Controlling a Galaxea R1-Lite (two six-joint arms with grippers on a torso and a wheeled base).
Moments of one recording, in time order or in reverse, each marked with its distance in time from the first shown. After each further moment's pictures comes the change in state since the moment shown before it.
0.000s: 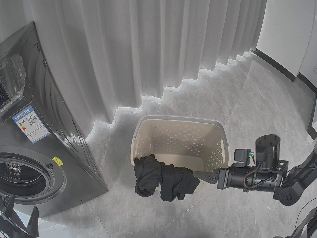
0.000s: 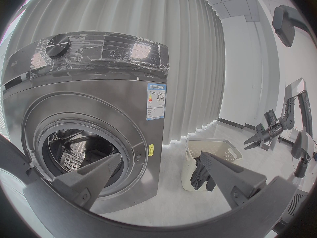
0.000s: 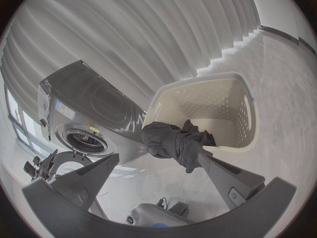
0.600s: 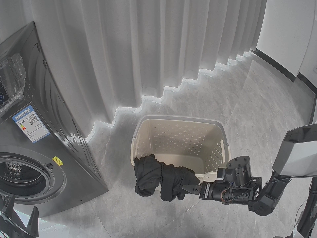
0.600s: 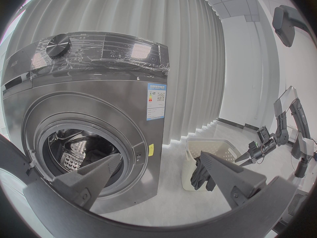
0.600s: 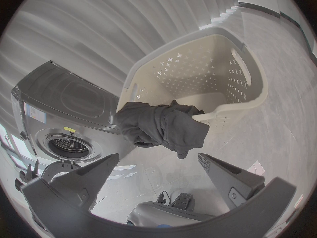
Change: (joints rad) left arm 0.000 0.000 0.000 0.000 0.001 0.000; right arm 0.058 0.328 -0.007 -0.183 -0.109 0.197
